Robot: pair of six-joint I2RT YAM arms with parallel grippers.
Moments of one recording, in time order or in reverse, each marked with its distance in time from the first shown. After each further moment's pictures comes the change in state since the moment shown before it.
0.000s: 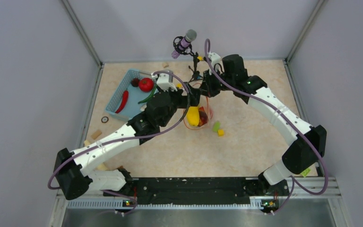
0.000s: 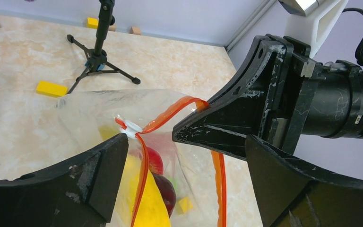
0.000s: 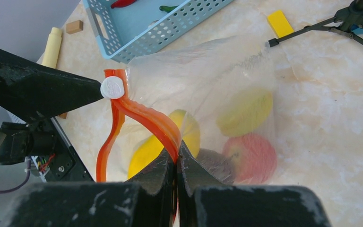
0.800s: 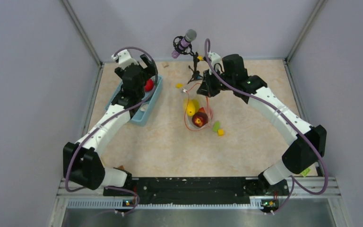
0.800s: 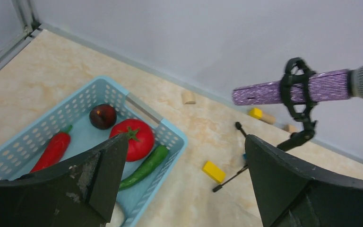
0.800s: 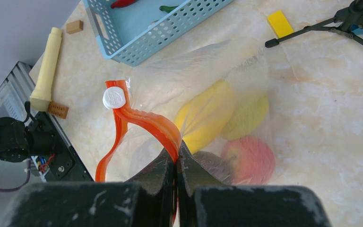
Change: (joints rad) left arm 0.499 0.111 0.099 -0.003 -0.116 0.117; right arm -0.001 0.000 0.000 0.000 -0.001 -0.002
